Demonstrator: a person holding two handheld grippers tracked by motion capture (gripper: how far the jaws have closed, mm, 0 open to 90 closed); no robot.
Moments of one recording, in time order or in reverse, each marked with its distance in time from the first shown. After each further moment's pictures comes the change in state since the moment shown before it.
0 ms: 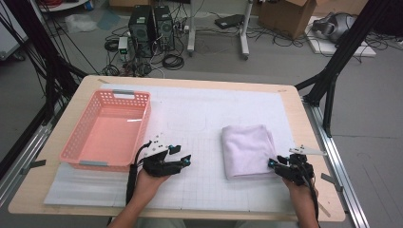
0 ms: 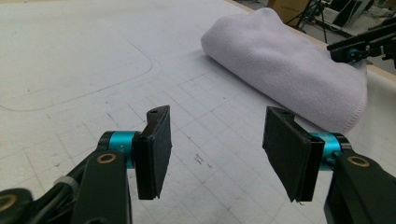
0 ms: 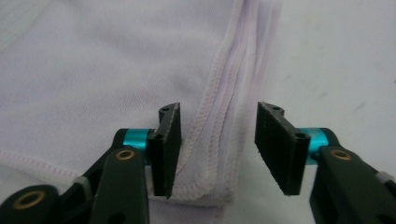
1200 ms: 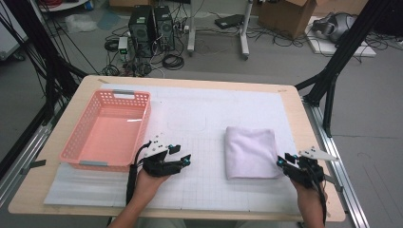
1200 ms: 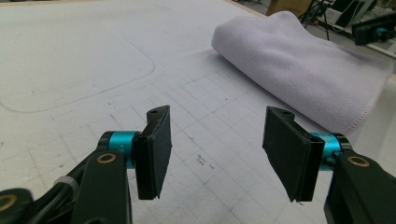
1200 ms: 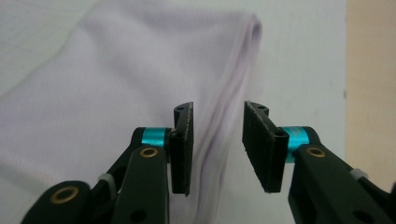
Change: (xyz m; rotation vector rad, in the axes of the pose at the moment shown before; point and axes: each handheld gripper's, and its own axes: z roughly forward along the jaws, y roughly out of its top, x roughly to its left) left arm 0.000 0.000 0.000 -0.005 0.008 0.003; right arm 0.002 0.004 -0.030 -0.111 -0.066 -0.077
